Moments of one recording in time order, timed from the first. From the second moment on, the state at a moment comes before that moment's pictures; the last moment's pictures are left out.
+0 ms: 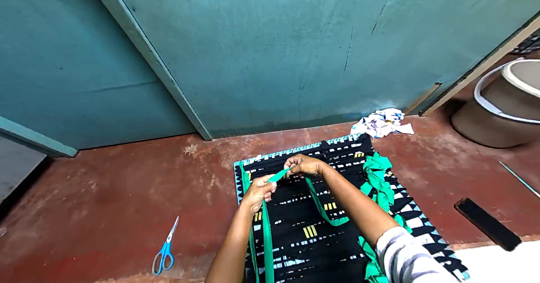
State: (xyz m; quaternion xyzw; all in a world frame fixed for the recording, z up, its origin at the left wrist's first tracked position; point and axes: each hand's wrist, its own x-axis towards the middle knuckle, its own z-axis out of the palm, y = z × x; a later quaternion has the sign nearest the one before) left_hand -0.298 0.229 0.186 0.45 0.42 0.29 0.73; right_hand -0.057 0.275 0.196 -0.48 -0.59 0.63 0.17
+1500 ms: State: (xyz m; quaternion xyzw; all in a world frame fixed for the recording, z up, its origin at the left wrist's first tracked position) left_hand -0.339 0.422 0.073 0.64 0.71 0.04 0.30; right_hand -0.157 0.221 0.046 -0.66 -0.49 0.44 0.35
